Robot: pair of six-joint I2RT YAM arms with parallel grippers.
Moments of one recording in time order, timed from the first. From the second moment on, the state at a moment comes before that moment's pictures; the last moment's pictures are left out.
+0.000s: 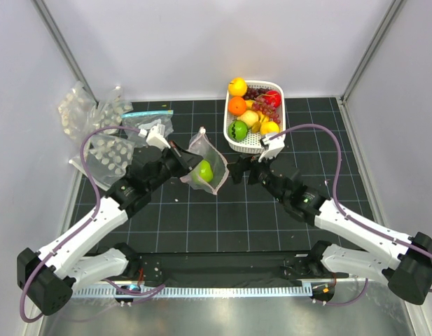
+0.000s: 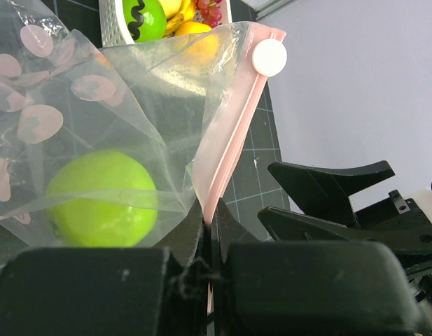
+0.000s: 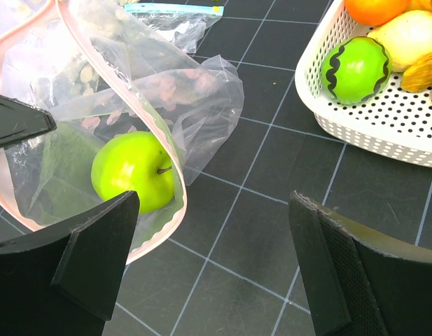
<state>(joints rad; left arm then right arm) -0.64 1.00 0.85 -0.11 -0.04 -0.92 0.82 1.01 0.73 0.07 0.29 0.37</state>
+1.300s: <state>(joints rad) -0.64 1.07 0.89 -0.13 0.00 -0.87 0.83 1.03 0.85 -0.13 0.37 0.39</state>
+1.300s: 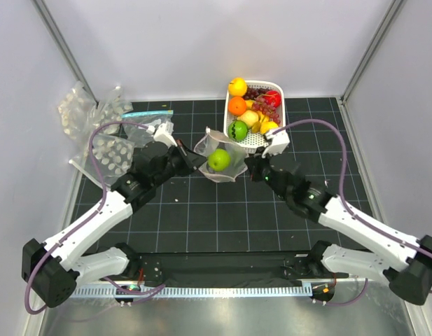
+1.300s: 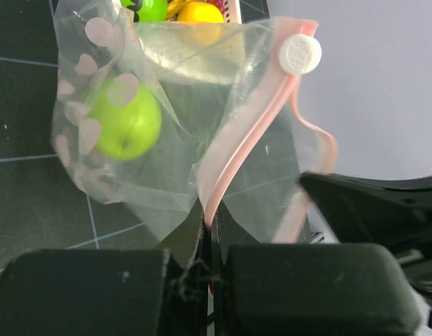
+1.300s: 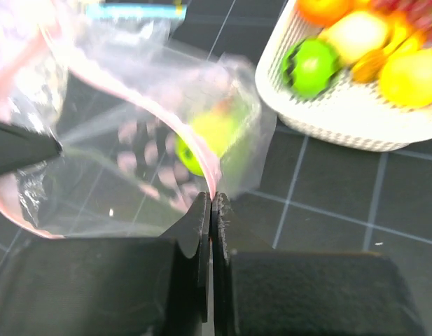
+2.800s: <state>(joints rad) -0.81 0.92 0.93 -0.32 -0.70 -0.65 0.83 0.95 0.82 -0.06 0.40 0.37</state>
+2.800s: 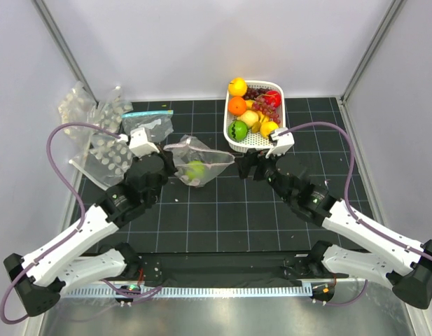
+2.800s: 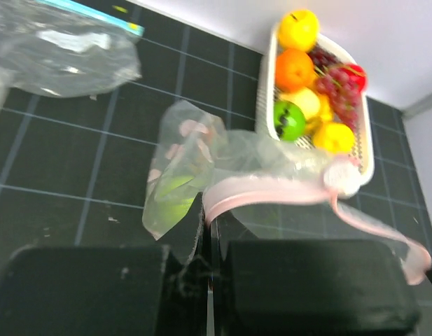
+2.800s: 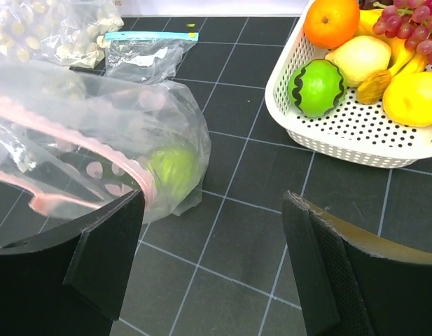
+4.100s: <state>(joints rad) -0.94 1.31 1.24 -0.58 -0.85 -0.42 0.77 1.11 0.82 -0.10 0.51 0.37</state>
